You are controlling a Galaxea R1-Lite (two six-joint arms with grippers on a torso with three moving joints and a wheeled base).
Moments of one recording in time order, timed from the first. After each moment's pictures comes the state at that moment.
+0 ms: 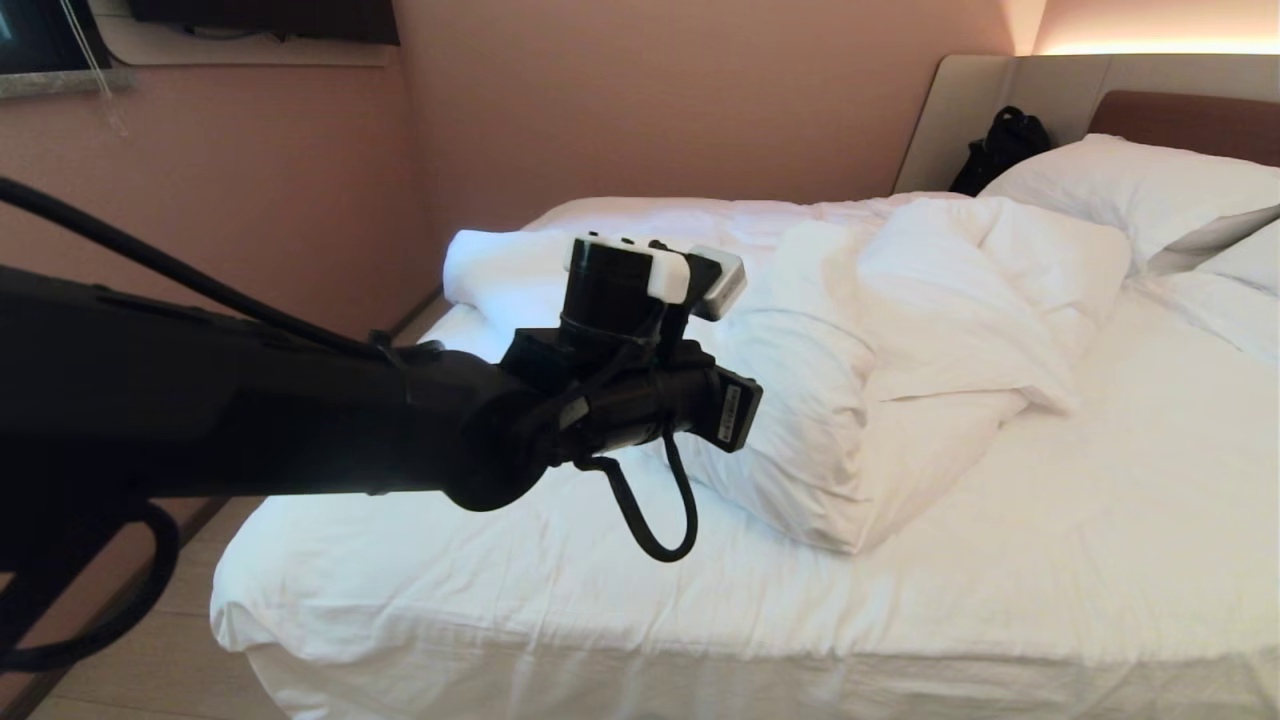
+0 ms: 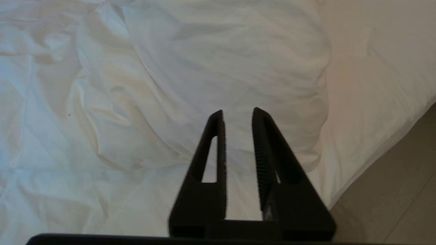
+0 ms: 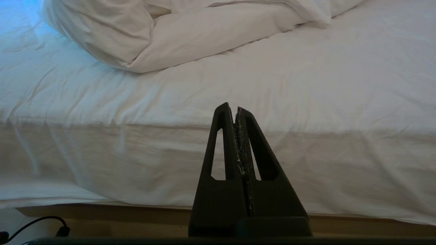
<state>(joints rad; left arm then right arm) -0.75 2.02 -1.44 -0.30 -0.05 0.04 -0.01 0.00 0.00 0.00 0.01 -0.02</state>
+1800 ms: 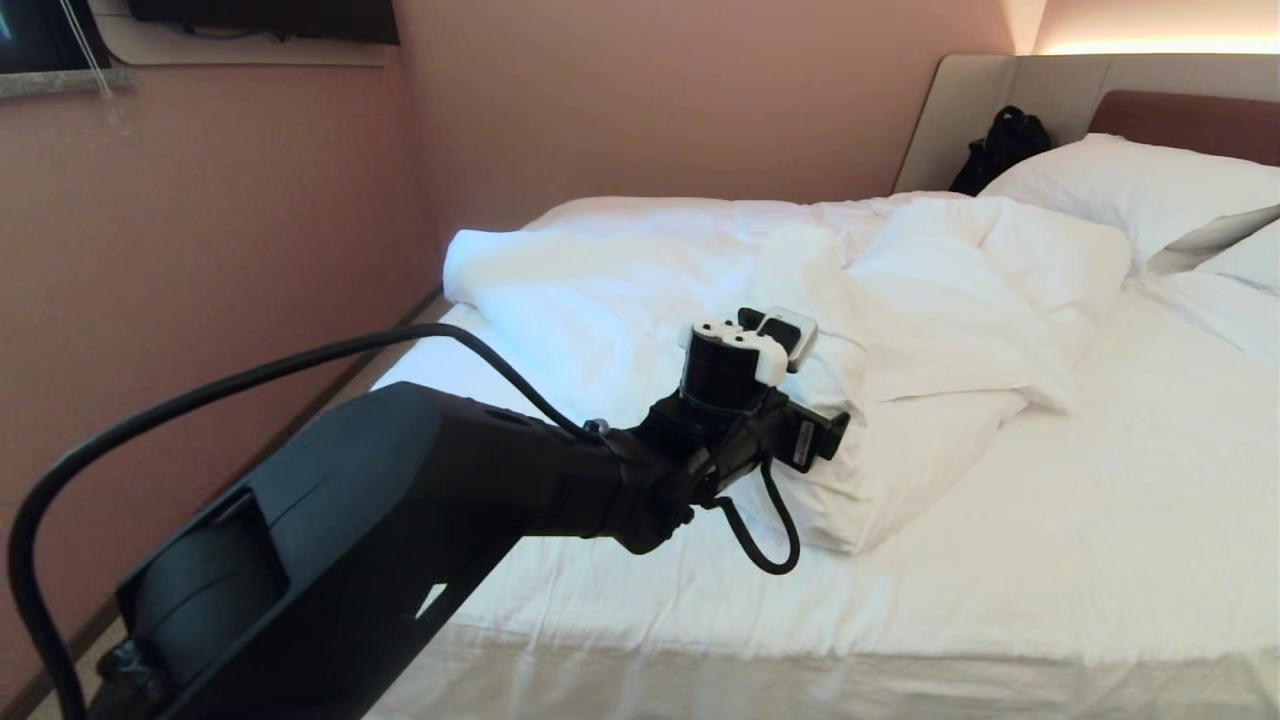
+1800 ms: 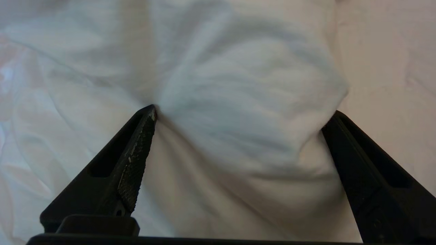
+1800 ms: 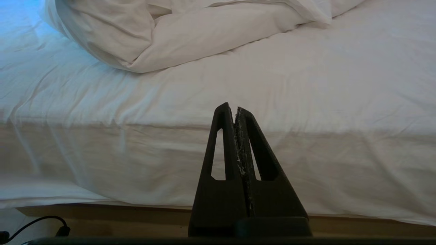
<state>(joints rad) -0.81 2.37 -1.70 -0.51 0.06 0.06 -0.01 0.00 0.00 0.00 0.01 -0.02</state>
